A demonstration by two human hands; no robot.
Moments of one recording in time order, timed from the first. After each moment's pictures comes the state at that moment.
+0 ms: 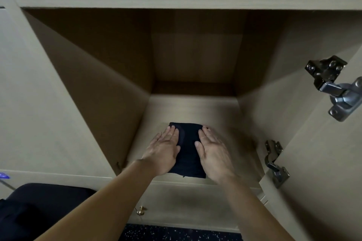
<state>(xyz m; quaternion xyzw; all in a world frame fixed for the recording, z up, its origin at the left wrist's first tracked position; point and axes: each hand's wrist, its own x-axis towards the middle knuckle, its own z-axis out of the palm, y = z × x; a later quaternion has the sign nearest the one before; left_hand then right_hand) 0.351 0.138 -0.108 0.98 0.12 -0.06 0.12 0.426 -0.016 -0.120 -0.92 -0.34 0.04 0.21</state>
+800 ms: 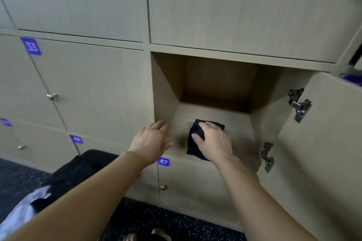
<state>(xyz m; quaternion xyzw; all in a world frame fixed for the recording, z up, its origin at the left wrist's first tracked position) 0.165 0.121 0.008 0.97 0.23 0.07 0.07 0.295 -0.023 0.004 -0.91 -0.38 -0.02 0.19</state>
